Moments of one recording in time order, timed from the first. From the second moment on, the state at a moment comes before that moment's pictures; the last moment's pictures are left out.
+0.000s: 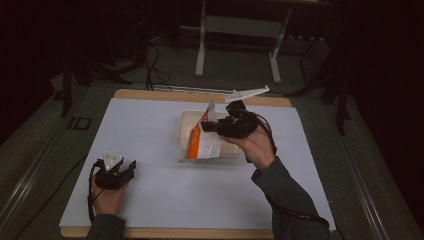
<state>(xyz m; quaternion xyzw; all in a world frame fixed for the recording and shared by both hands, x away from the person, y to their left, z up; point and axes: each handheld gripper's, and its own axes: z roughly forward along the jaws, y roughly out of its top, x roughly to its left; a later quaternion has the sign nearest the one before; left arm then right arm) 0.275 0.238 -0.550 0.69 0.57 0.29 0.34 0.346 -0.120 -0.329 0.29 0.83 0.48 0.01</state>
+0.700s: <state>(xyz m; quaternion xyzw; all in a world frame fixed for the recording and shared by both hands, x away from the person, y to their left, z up) 0.275 0.238 -0.550 0.69 0.57 0.29 0.34 0.367 -0.113 -0.325 0.28 0.84 0.46 0.04</state>
